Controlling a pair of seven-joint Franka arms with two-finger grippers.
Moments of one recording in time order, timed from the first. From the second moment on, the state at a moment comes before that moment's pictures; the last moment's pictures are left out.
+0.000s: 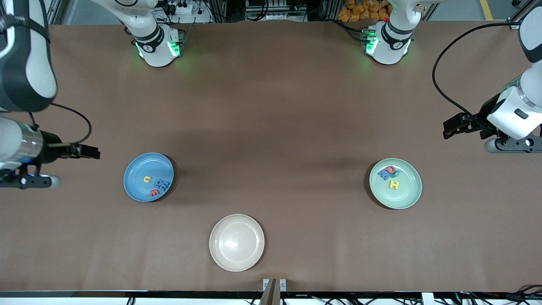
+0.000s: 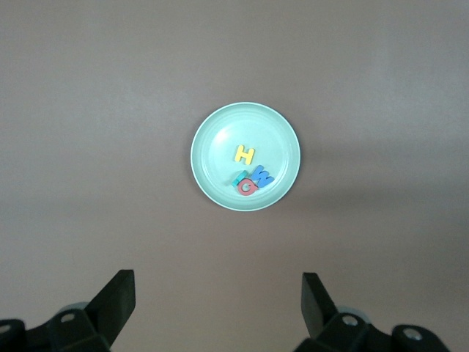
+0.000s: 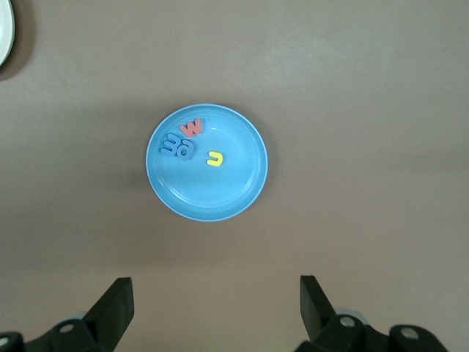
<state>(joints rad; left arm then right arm) 0.03 0.12 -0.12 -1.55 0.01 1.66 -0.08 -0.14 0.34 0.18 -1.35 -0.05 1.50 0.07</state>
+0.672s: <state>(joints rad) 0.04 0.12 -0.11 -1.55 0.01 1.66 -0.01 -0.13 0.24 0.18 -1.37 -0.04 1.46 0.07</state>
